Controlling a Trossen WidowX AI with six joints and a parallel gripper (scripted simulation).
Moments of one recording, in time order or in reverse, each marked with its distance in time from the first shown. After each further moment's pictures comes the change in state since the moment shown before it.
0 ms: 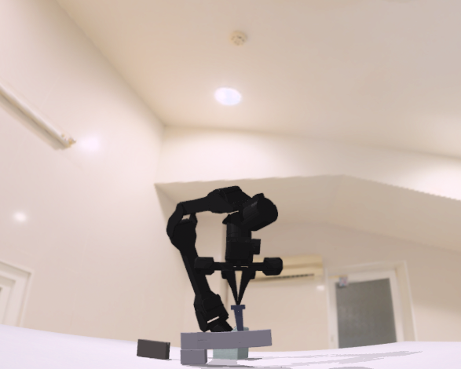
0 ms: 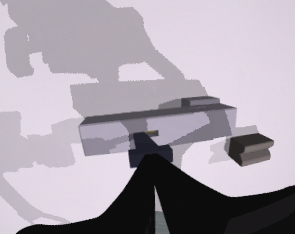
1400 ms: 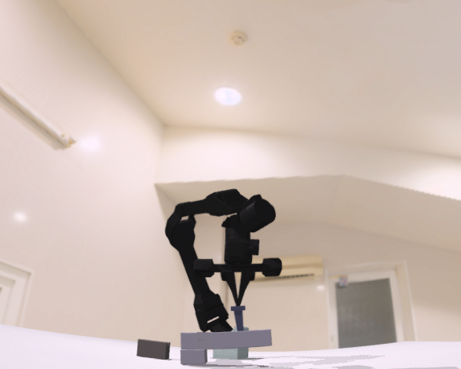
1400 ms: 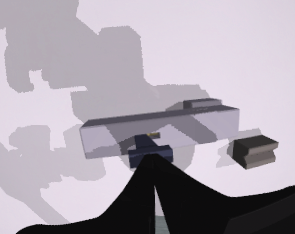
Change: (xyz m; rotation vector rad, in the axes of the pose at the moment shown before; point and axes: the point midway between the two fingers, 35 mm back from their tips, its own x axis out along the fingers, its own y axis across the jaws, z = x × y) arm 0.004 0.000 -0.003 0.009 -0.031 0.012
